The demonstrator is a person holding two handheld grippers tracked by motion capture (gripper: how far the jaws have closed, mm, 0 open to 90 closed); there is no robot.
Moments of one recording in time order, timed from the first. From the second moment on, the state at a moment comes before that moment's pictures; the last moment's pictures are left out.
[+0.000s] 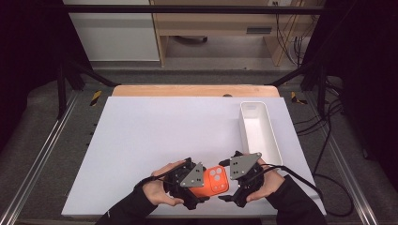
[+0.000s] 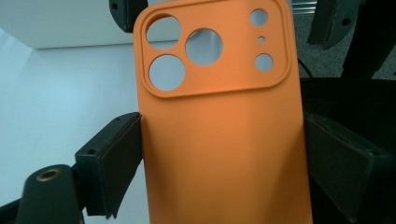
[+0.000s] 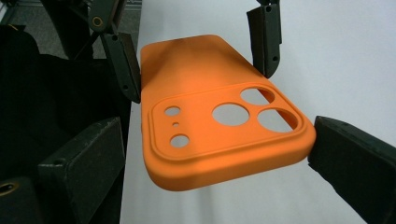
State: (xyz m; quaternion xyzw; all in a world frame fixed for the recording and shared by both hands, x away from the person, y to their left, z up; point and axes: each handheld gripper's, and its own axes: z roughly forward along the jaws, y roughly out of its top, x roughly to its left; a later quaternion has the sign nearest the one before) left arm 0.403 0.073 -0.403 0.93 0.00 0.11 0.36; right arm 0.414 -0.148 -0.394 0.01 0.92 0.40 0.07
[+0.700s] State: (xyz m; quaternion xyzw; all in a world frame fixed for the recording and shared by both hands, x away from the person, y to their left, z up) left arm 0.402 0.072 -0.404 0.92 0.00 0.10 0.37; right arm 0.419 -0.140 -0.404 -0.01 0.91 0.40 0.05
